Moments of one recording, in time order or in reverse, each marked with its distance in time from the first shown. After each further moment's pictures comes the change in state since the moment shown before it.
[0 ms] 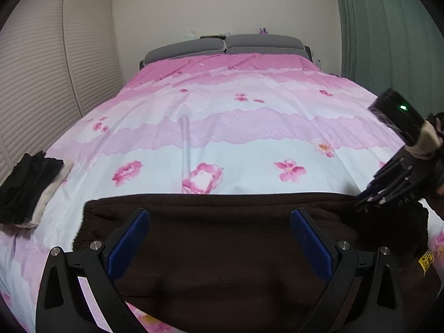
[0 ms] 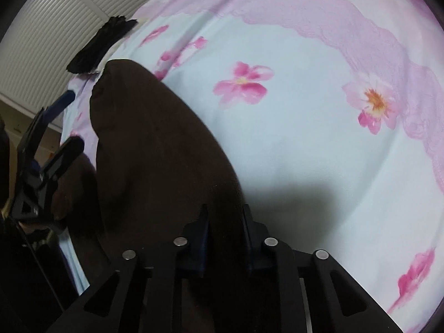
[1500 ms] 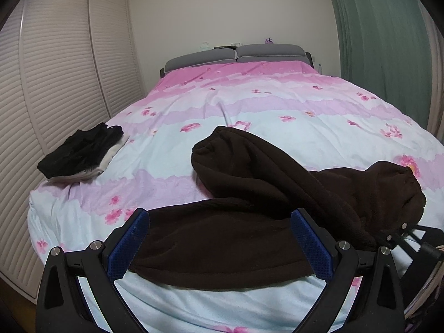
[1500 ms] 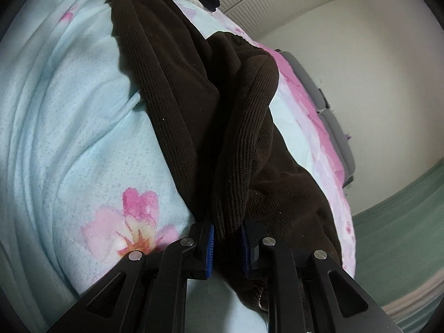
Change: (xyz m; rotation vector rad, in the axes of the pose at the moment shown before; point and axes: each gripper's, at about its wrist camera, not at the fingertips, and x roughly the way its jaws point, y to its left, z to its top) left arm -0.209 0.059 -0.155 0.015 -0.044 0.058; right arm 0.107 0.298 -0.235 -0.517 -0.294 -1.052
